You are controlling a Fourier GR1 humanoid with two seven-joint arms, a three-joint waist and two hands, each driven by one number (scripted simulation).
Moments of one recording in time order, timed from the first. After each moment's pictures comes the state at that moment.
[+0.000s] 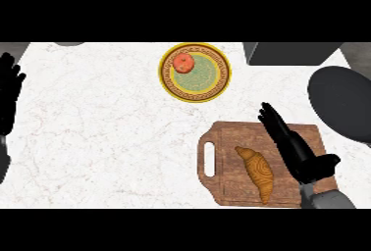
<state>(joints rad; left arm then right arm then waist) -0.31 0.58 0.03 -1.33 0.27 0.28 0.14 -0.09 -0.32 0.28 -1.45 -0.28 0.00 -0.14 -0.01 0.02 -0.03</state>
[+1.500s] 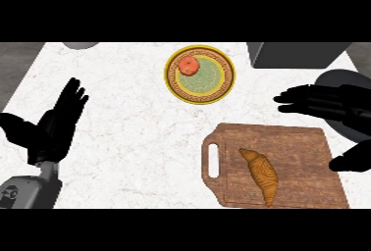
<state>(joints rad) -0.17 0.35 -0.09 -1.55 0.30 0.23 0.16 -0.42 -0.87 0.27 -1.64 0.30 0.46 -0.49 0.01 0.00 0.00</state>
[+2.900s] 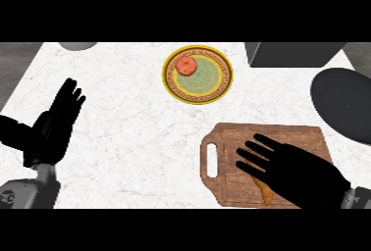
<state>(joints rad) -0.15 0.31 -0.04 -1.59 0.25 0.19 0.19 -0.38 -0.79 0.65 -1.99 0.97 0.72 -0.12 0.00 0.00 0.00</state>
